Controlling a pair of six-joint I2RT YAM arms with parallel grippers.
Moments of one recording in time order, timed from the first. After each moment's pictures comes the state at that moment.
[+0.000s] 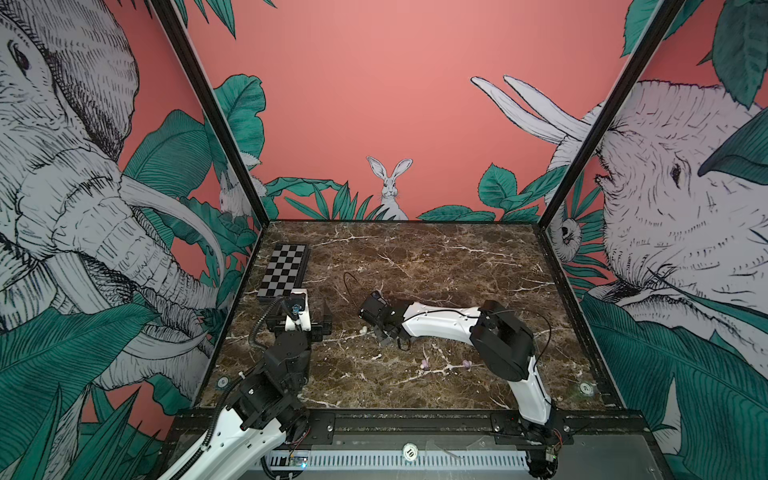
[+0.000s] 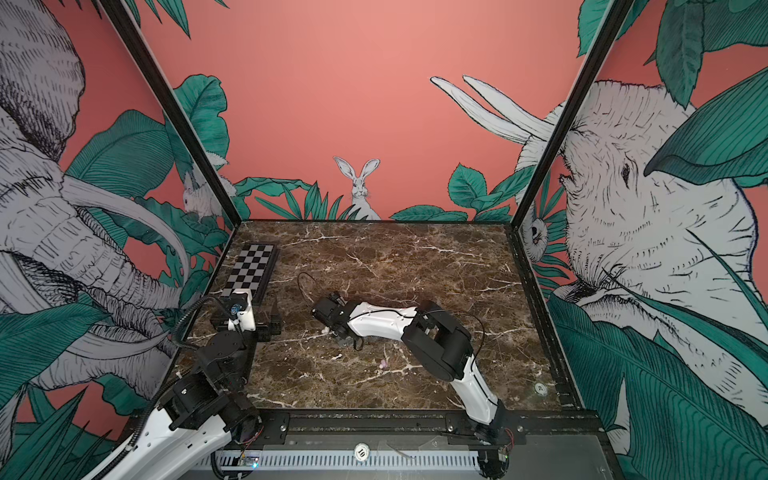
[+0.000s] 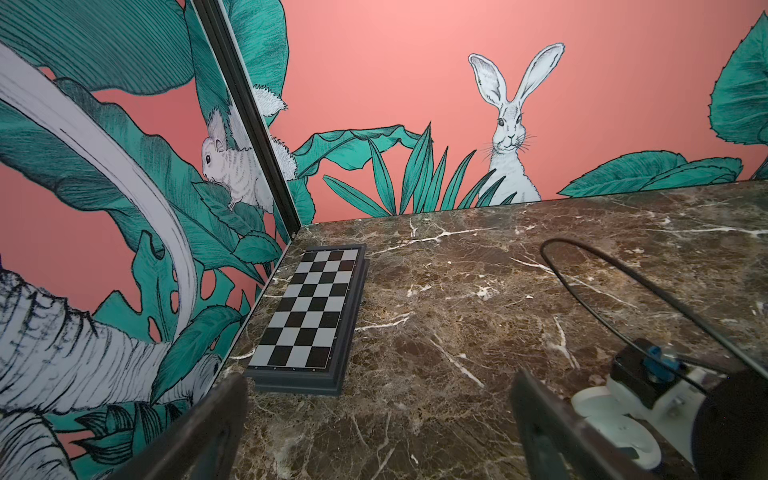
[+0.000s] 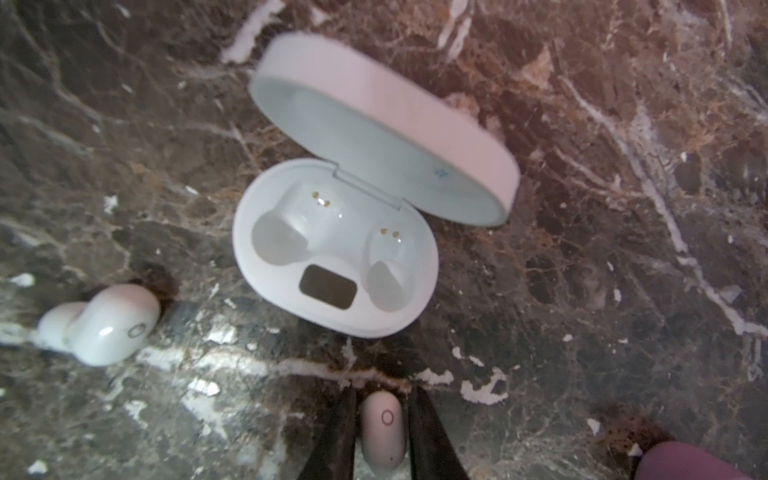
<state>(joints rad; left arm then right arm) -0.75 0.35 0.46 -0.29 -0.81 0.01 1.07 2.11 1.50 -0.67 0.36 0.47</state>
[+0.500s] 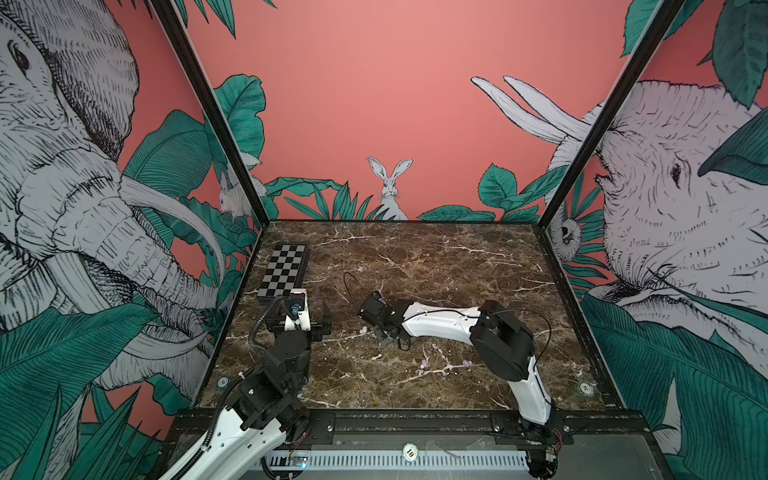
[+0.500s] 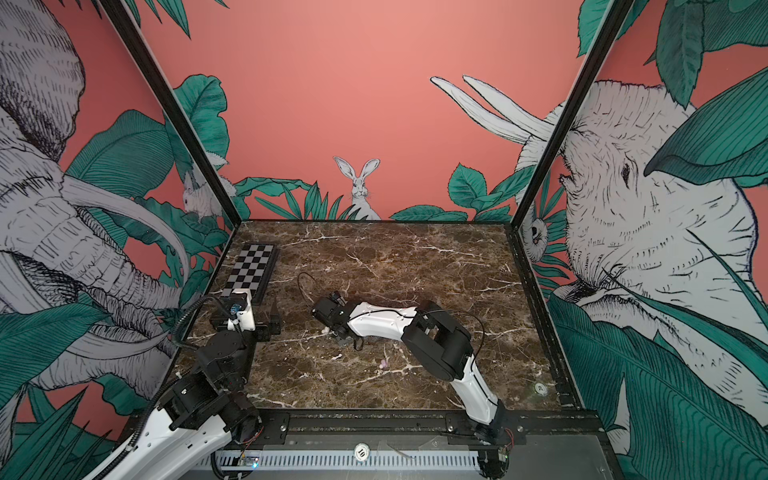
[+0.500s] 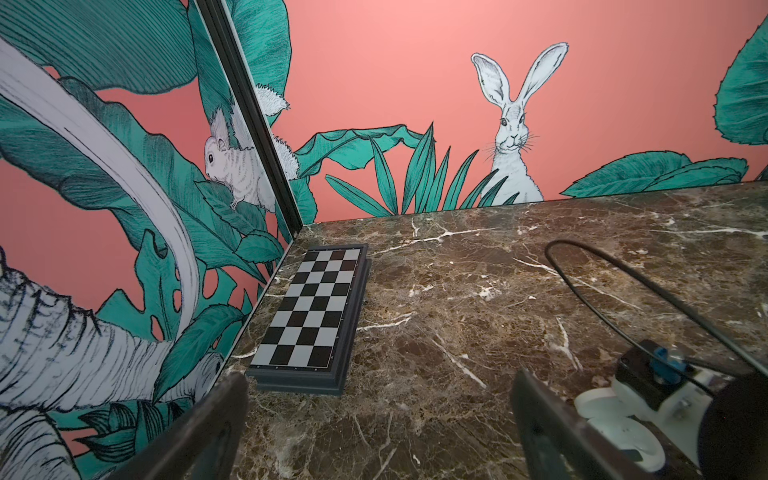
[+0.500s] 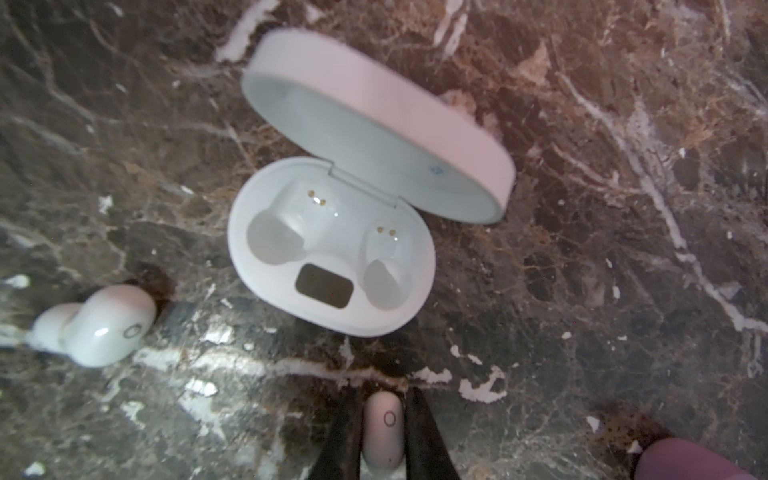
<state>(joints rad) -0.74 0.35 0.46 -0.29 -0.81 0.01 1.07 2.11 1.50 -0.67 0.35 0.48</state>
